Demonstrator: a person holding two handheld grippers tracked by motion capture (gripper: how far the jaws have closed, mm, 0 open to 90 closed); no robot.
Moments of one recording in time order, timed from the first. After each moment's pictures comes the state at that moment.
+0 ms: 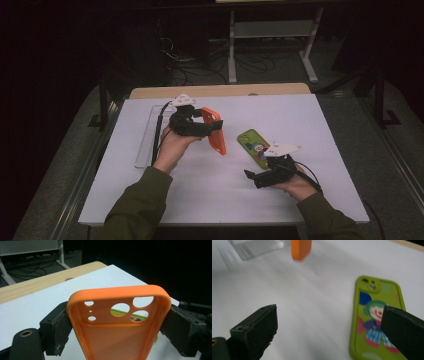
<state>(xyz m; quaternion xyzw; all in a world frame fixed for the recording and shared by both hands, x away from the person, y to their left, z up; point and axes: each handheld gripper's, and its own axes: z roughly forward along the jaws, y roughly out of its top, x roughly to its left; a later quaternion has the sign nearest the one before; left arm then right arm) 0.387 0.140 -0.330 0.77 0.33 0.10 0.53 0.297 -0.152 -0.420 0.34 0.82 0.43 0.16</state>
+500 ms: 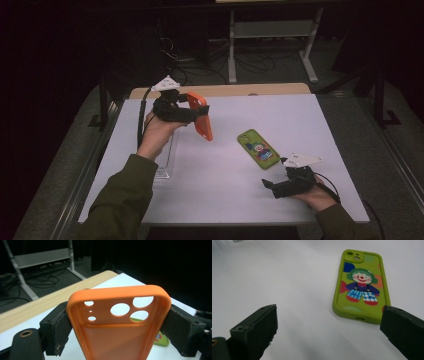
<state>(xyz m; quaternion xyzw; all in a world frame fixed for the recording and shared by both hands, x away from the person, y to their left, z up) 0.400 0.170 -0.288 0.77 0.33 0.15 0.53 0.274 -0.197 -0.436 0.36 0.82 0.42 0.16</state>
